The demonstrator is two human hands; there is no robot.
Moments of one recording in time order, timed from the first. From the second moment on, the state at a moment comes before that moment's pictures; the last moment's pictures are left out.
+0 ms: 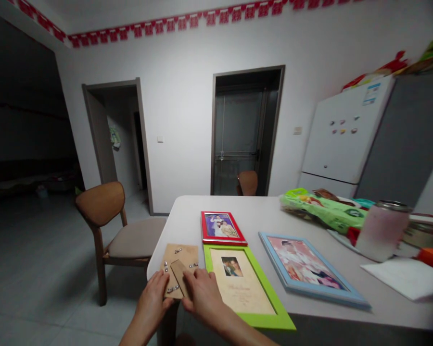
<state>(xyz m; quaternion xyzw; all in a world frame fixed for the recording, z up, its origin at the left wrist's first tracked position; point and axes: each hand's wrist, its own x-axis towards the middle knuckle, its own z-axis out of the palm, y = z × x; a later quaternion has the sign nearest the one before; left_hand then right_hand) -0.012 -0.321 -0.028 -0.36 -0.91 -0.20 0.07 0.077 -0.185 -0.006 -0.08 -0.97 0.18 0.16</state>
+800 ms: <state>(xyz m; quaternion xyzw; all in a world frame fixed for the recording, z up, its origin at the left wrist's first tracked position) 0.075 -0.225 -0.008 -0.50 -0.83 -0.24 -0.04 0.187 -0.066 -0.017 -0.15 -0.94 0.23 0.20</state>
